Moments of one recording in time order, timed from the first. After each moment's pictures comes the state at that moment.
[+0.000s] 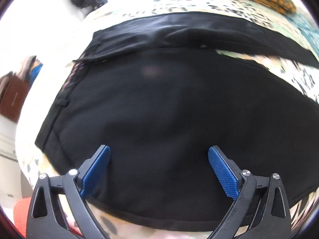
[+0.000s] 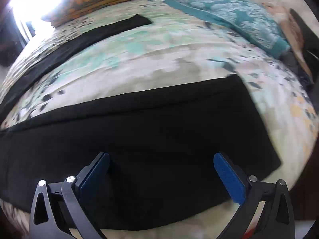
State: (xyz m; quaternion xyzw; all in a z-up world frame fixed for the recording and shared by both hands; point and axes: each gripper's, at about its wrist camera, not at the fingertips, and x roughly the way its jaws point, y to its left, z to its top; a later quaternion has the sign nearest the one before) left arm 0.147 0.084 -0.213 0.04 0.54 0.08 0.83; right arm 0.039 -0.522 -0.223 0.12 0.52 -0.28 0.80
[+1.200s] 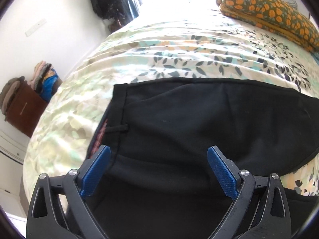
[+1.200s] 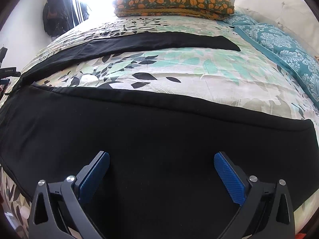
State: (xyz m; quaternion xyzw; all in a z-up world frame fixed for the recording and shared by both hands) left arm 0.313 0.152 -0.179 0.04 0.48 0.14 0.86; right arm 0.082 -0.363 -0.249 0.03 0.47 -0.06 0.88
